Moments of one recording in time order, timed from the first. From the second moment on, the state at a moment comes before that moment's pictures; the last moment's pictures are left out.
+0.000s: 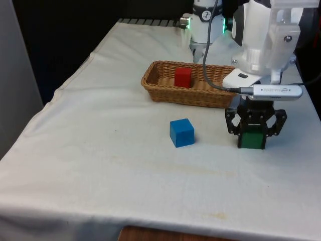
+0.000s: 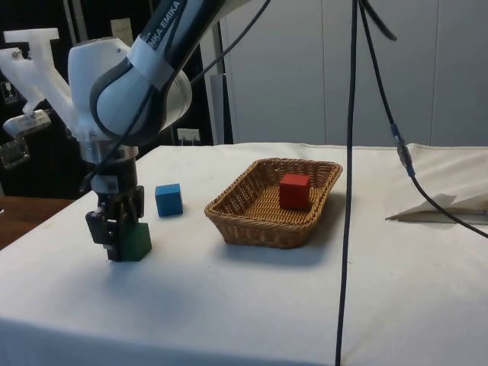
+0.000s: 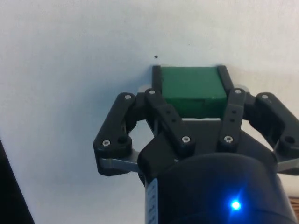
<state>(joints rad) 0.31 0.79 -0.13 -1.64 0.15 2.51 0.08</state>
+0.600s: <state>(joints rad) 0.34 0.69 -0.12 -1.66 0.14 2.43 0.09</state>
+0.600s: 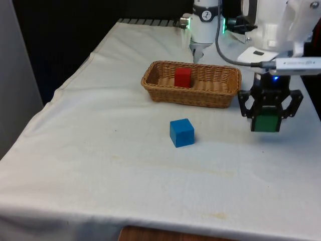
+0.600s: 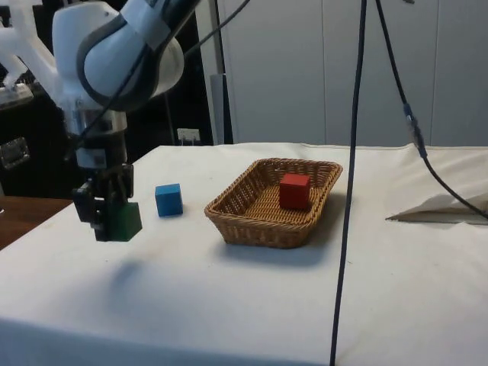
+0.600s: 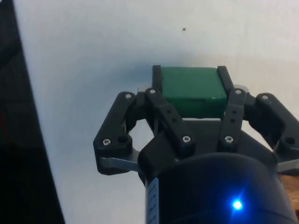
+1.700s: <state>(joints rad) 0.34 0.38 -0.16 -1.96 0.06 2.40 0.03</state>
